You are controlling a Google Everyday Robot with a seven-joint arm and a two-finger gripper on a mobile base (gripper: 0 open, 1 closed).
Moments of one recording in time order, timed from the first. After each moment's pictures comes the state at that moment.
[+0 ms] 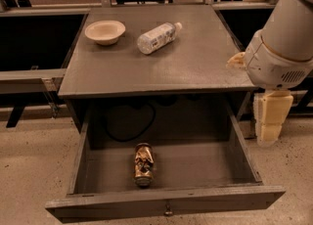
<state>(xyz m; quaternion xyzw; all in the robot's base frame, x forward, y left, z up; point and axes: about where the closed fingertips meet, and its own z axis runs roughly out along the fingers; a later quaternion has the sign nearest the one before) 0.435 -0.185 0.923 -0.74 0.66 -0.05 0.08</state>
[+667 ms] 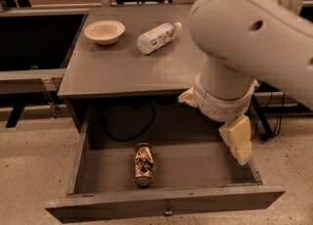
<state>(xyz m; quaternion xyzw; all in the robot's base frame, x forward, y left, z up) 0.422 -0.124 0.864 -0.88 0.47 -0.08 0.01</state>
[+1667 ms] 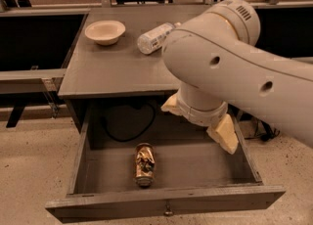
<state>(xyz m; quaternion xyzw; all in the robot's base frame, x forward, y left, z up) 0.445 -0.104 0.831 -0.93 0.33 -0.13 -0.01</state>
